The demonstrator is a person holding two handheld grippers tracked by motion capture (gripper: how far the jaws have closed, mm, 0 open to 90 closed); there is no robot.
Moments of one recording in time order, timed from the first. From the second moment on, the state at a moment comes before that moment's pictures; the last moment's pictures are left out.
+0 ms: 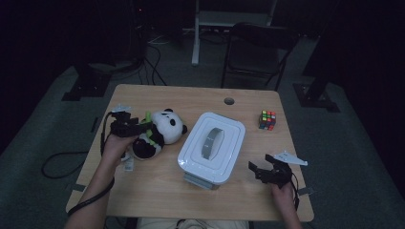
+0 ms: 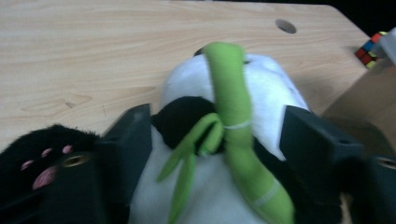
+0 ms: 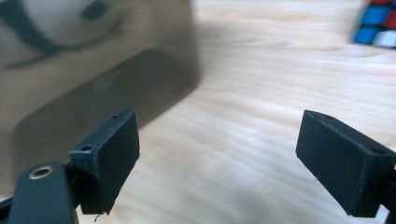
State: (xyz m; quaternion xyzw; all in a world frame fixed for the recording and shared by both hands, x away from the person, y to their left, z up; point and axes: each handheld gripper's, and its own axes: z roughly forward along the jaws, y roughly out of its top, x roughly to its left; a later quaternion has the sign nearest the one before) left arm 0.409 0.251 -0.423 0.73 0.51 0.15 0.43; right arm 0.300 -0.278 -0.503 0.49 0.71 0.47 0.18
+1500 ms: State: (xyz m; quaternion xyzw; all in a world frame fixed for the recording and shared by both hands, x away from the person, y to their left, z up) left arm 0.289 0.232 -0.474 0.79 0.42 0.18 0.40; right arm 0.405 -0.321 -0.470 0.60 0.63 0.43 0.26
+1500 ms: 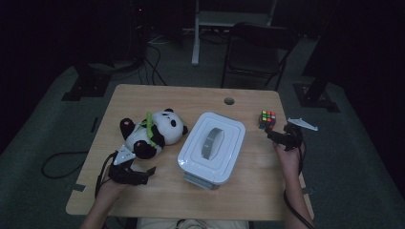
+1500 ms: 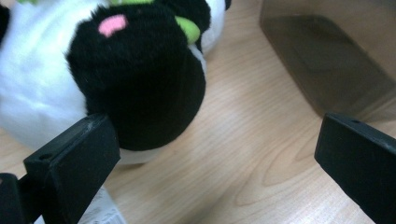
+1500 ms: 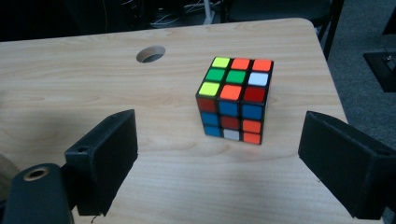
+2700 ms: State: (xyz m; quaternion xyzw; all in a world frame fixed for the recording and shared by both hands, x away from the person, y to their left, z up) left arm 0.286 0.222 -0.524 0.82 0.45 0.18 0.32; right arm 0.494 -0.313 -0.502 0.64 0.64 0.35 0.24
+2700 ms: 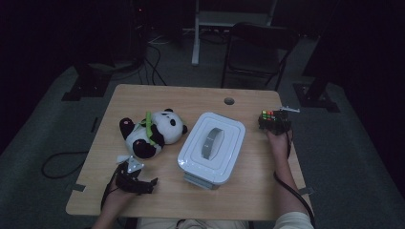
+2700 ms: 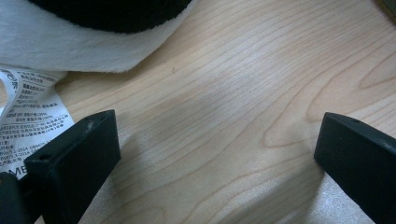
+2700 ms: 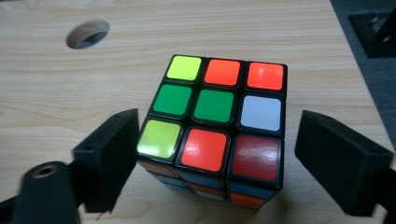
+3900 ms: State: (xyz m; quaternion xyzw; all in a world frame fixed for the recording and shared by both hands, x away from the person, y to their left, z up) left arm 0.286 0.221 -0.524 0.82 0.45 0.18 0.32; right arm 0.423 -0.316 -0.480 0.60 0.68 0.34 0.26
